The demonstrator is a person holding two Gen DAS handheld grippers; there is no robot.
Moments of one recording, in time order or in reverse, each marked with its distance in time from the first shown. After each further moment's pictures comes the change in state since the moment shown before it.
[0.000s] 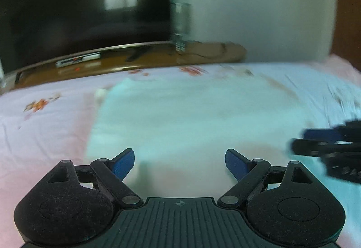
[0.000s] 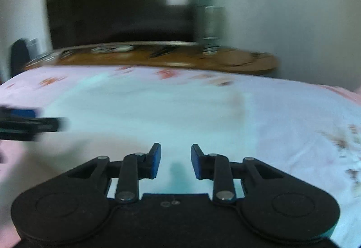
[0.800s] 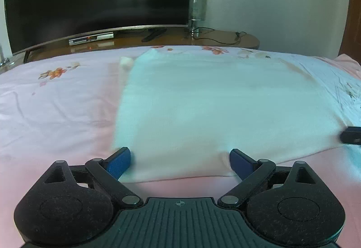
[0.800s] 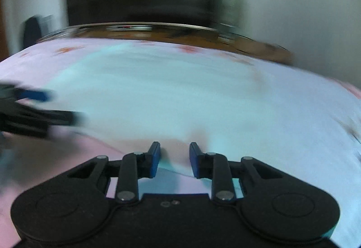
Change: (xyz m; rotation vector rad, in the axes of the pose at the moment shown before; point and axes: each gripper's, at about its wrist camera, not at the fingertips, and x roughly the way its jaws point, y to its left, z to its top) left arm -0.011 0.052 -0.032 -0.084 0.059 0.017; right arm -0.007 -0.034 -0.036 0.034 0.065 -0.069
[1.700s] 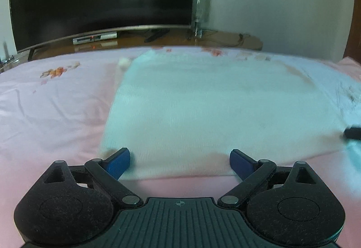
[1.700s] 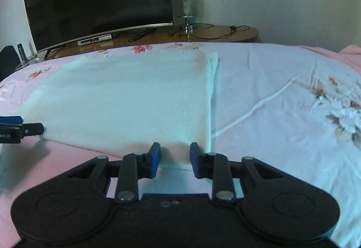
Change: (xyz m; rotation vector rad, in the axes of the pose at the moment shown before) left arm 0.008 -0.017 0.000 -0.013 0.002 0.045; right arm -0.012 -0.025 0.000 0.111 -0.030 0.005
